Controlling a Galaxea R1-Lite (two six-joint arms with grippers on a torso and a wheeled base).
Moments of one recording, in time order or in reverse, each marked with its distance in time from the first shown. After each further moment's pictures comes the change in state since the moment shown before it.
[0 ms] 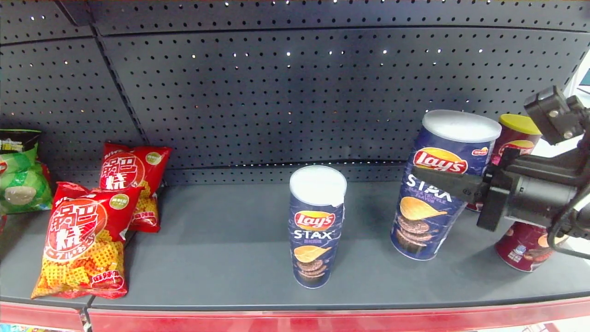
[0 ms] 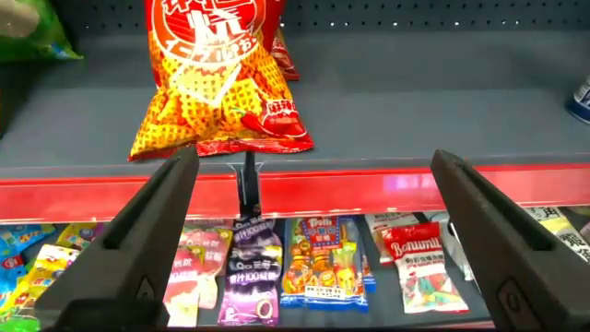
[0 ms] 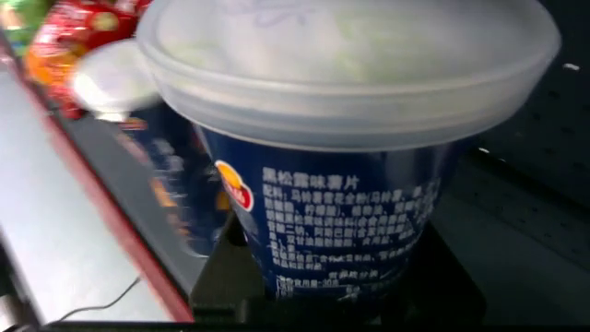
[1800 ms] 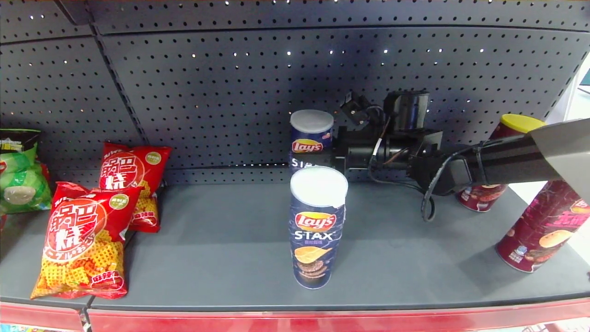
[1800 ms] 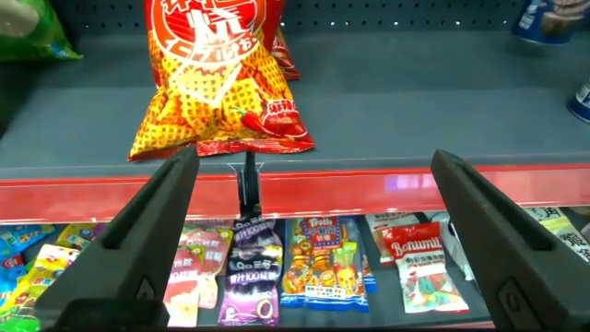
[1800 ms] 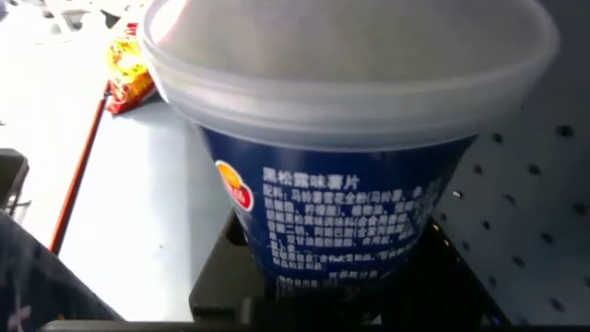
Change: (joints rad) left arm 0.000 0.001 0.000 0.000 0.000 0.000; right arm 0.039 0.791 -0.775 0.002 0.523 -0.146
